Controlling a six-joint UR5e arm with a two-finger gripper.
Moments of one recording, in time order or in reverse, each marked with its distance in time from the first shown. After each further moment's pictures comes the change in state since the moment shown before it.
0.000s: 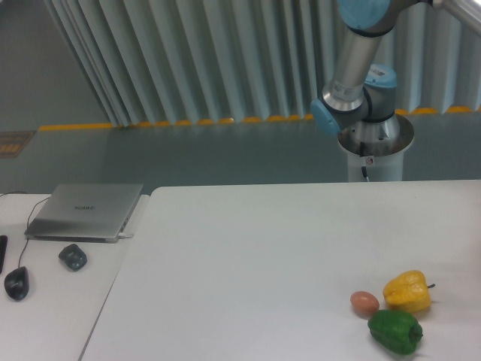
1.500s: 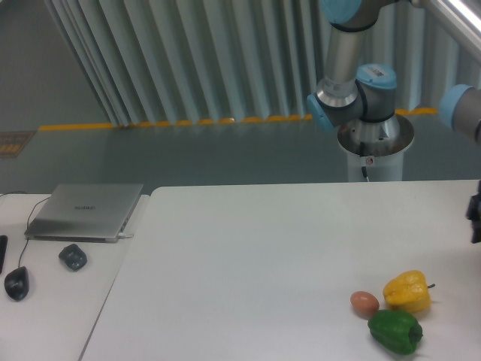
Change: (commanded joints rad) arm -0.239 0.072 -0.011 -0.202 -0.061 -0.287
